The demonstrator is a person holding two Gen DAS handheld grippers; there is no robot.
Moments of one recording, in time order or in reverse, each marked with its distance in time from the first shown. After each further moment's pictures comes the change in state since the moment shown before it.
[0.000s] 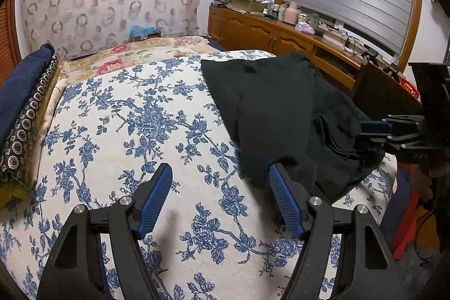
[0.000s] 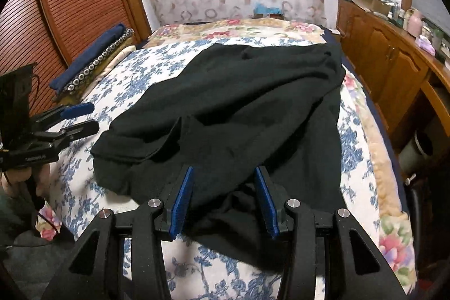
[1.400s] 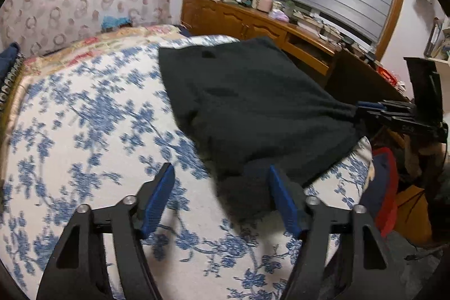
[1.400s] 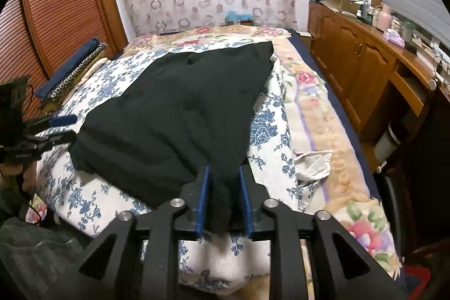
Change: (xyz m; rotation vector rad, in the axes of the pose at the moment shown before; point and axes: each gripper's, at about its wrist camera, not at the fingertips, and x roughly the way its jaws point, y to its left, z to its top) left arm 0.014 -0.038 -0.003 0.027 0.077 -0.147; right arm -0.035 -0.052 -0.039 0.049 -0.044 -0.109
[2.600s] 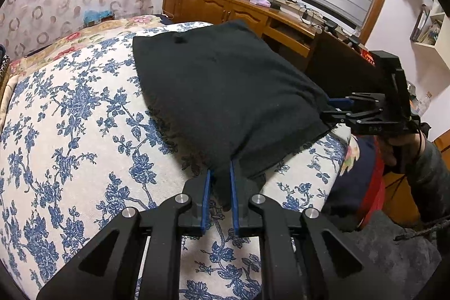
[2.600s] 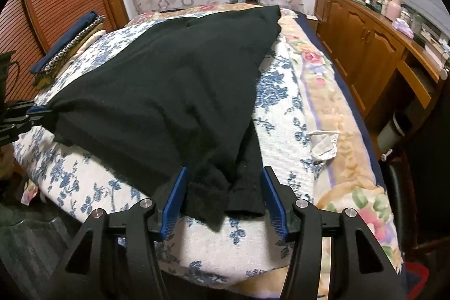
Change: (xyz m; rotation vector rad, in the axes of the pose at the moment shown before) left arm -0.011 -0.023 -0.011 0.046 0.064 -0.059; right arm 0.028 -0.009 -0.009 -0.041 0.109 0.028
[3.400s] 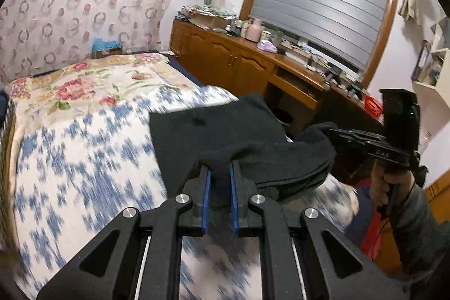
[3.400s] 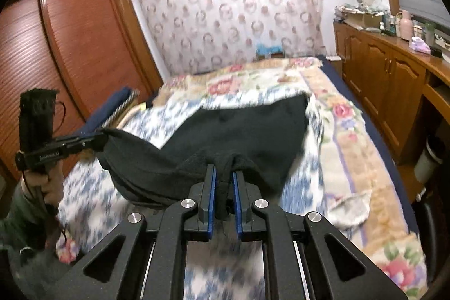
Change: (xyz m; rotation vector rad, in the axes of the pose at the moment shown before) left arm -0.013 0.045 0.103 -0.046 -0.208 0.003; right arm -0.034 -0.024 0.060 0.085 -0.321 0.191
